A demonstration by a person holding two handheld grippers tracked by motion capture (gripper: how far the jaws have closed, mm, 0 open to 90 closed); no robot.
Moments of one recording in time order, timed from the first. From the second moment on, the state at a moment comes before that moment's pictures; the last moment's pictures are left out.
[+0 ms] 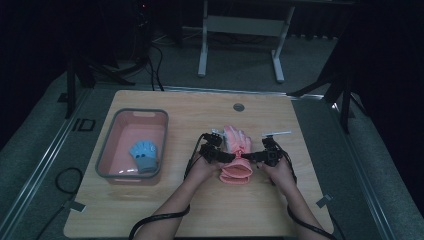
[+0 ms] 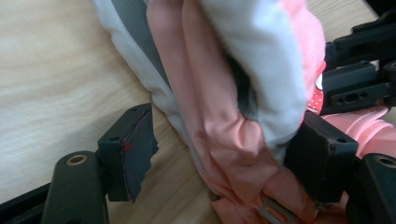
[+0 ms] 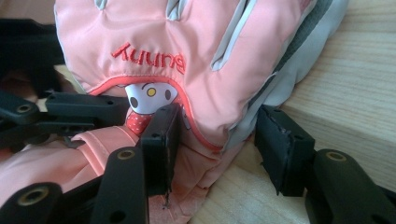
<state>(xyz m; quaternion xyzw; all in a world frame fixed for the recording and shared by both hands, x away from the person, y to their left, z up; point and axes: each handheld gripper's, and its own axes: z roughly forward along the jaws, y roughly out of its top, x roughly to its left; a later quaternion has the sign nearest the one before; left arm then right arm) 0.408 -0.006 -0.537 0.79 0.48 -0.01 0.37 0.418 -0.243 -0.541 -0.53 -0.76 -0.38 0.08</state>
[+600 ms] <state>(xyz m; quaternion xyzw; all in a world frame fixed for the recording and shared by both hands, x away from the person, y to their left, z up) 0.405 -0.004 -0.527 0.81 0.43 -0.03 0.40 0.404 -0.236 -0.535 -0.51 -0.75 -0.41 0.04</state>
